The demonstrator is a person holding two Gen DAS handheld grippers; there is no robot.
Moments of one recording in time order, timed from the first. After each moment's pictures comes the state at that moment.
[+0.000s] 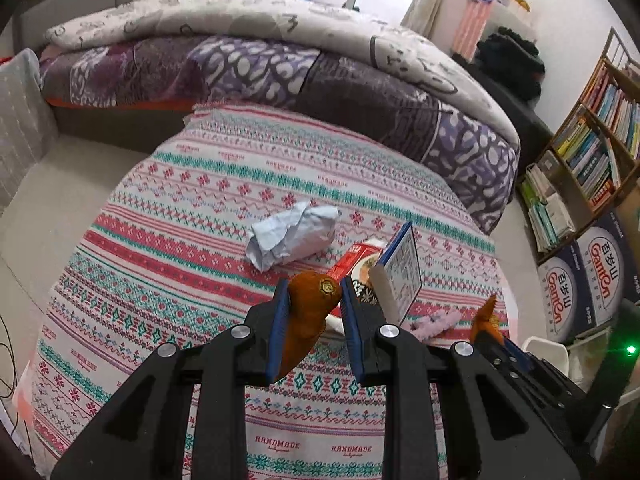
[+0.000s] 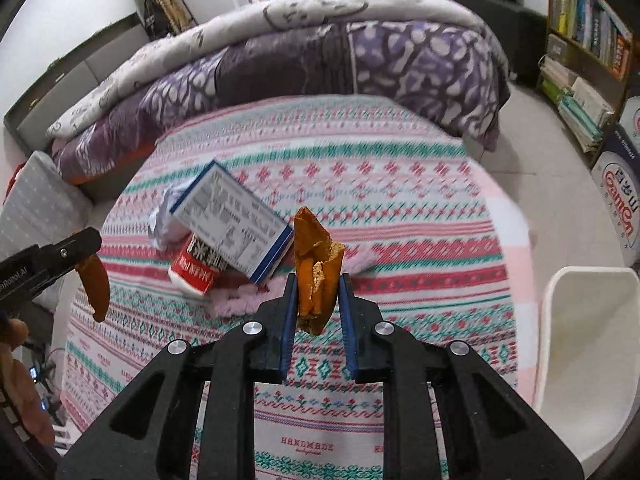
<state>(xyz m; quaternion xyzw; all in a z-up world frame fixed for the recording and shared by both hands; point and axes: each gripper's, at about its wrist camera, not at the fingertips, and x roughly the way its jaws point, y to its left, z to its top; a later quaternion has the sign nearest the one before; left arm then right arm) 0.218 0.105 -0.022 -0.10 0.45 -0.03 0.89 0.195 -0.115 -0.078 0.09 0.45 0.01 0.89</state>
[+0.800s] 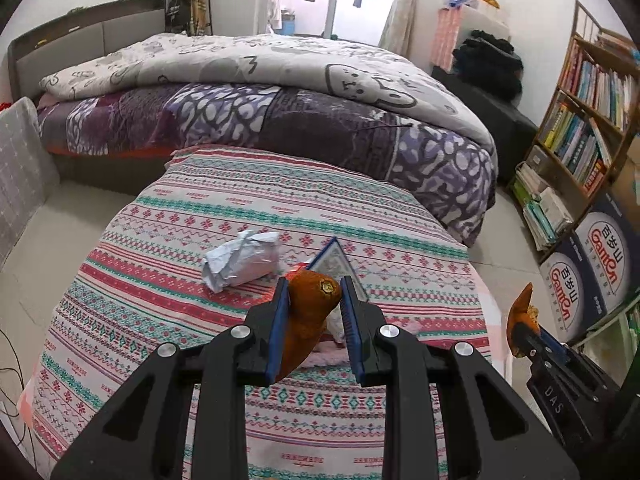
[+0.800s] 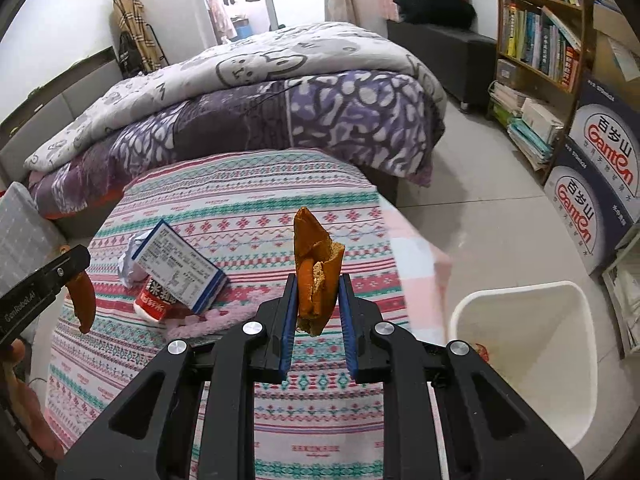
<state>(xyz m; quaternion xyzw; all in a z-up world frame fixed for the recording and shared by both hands) 0.198 0.033 0.000 -0.05 0.39 -0.04 0.92 0.165 -0.180 -0.044 0.09 0.39 -0.05 0.91</state>
